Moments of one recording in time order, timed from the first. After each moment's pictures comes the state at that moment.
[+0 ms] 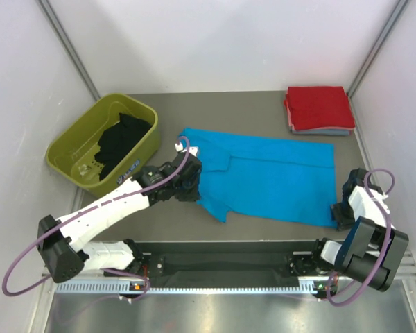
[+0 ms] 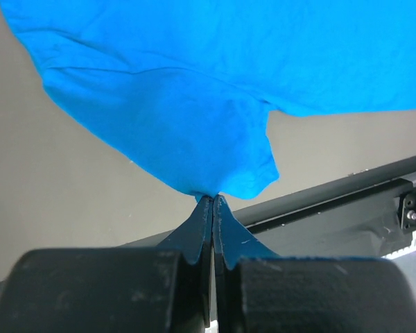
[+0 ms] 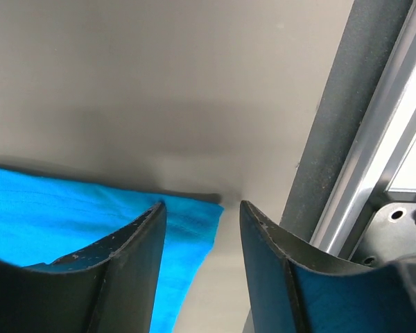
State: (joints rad) left arm -0.87 1.21 1.07 -0.83 -0.14 -0.73; right arm -0.45 1.18 0.58 -0.84 0.32 0.98
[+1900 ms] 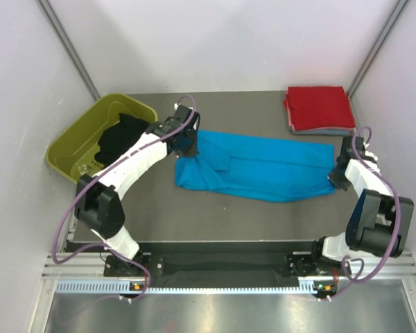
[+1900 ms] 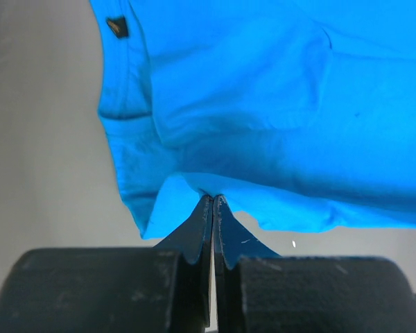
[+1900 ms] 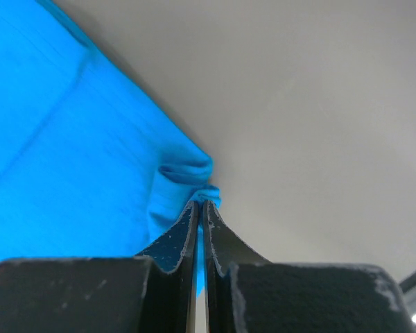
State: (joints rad) left arm -0.54 1.64 1.44 -0.78 -0.12 -0.47; right arm -0.26 1.40 0.84 -0.60 0.27 0.60
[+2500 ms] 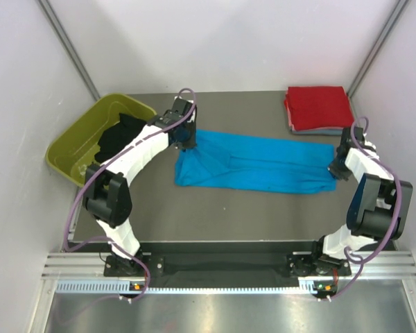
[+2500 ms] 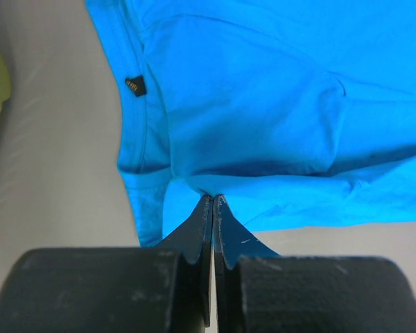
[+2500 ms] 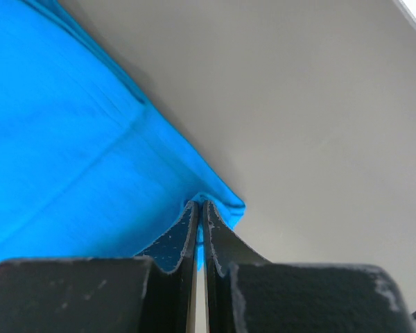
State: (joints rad) left arm -0.46 1.74 1.52 -0.70 -0.09 -0.37; right arm -0.26 1.55 0.97 -0.57 0.27 0.54
